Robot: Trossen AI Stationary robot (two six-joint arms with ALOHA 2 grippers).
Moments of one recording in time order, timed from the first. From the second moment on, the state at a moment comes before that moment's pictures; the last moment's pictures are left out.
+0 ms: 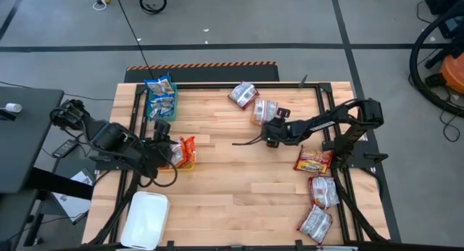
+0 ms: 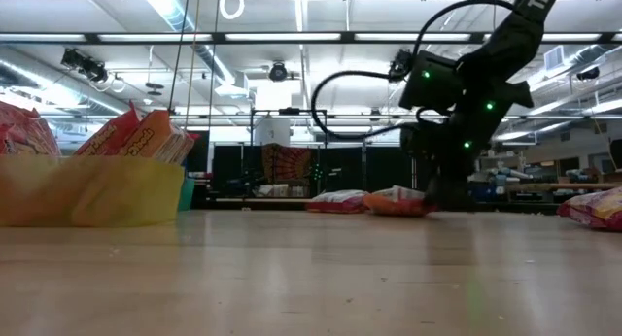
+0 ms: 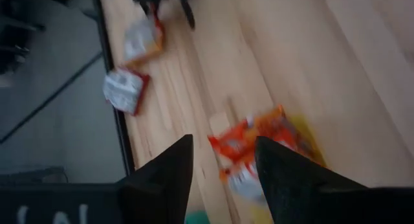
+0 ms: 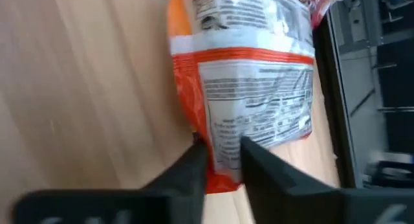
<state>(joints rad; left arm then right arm) -0.55 1.20 1.41 -1.32 -0.61 0.05 -0.13 1.63 0.66 -0.18 0.74 -0.05</state>
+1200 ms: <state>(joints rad) -0.24 1.45 0.97 -0.06 -0.43 0.49 0.15 1.62 1.27 -0.81 0.09 0.79</state>
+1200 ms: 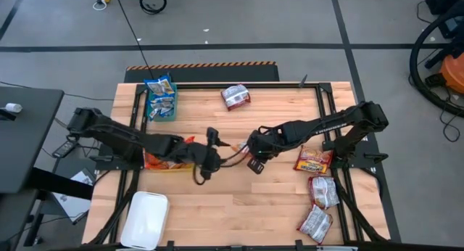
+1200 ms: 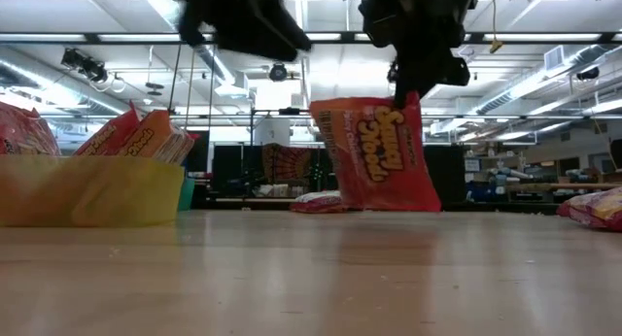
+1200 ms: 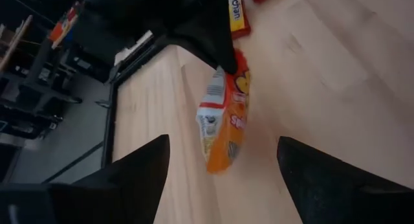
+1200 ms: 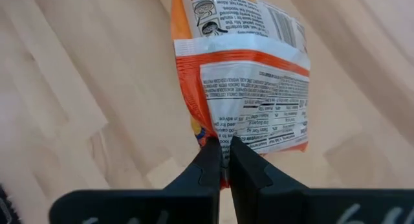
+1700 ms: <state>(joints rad) -0.19 1.77 1.10 0.10 -0.42 0.49 0.17 1.62 1.28 -0.80 -0.02 0.84</state>
